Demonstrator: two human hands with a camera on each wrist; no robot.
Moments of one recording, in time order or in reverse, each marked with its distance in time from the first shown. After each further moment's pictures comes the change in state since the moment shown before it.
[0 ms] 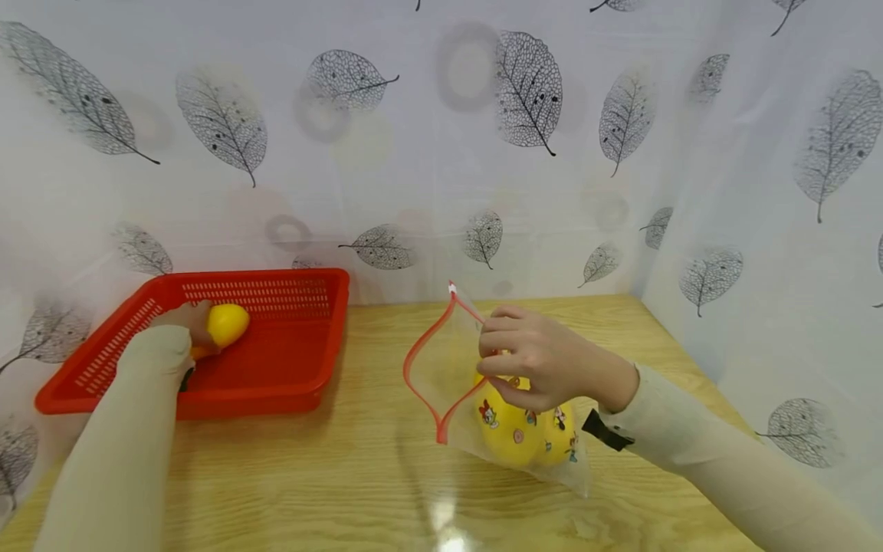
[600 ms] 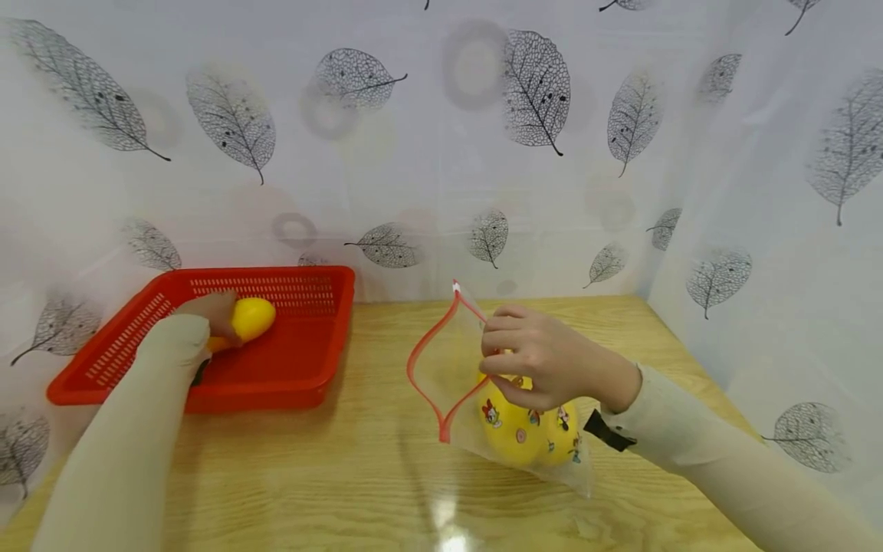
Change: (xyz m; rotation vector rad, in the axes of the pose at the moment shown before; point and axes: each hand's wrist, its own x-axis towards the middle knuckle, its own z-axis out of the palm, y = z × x) left_hand 0.000 0.031 -0.007 0.035 0.020 0.115; right_hand 0.003 0.000 0.001 -0.004 0.002 -0.008
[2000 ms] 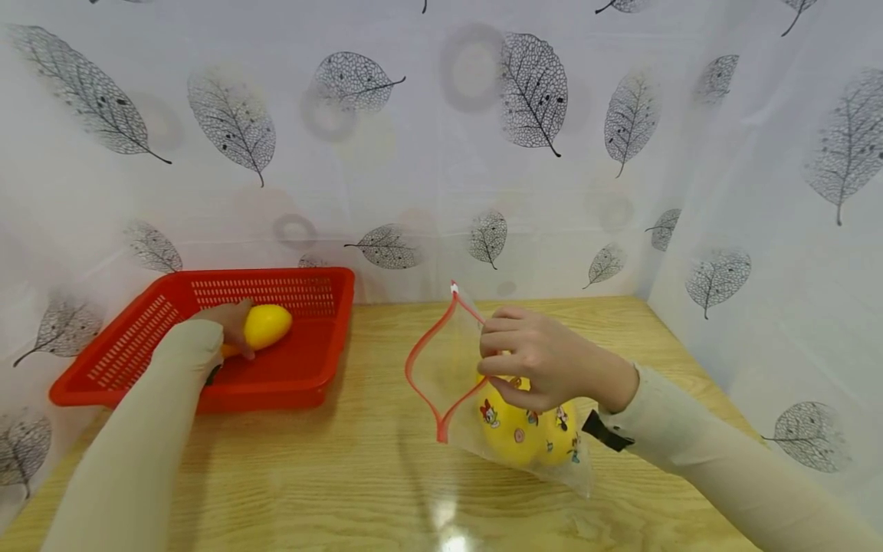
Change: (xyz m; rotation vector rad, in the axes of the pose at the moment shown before) left_hand -0.001 0.021 0.011 0.014 -0.090 -0.014; right_hand -0.001 -0.001 0.000 0.004 0.008 -0.005
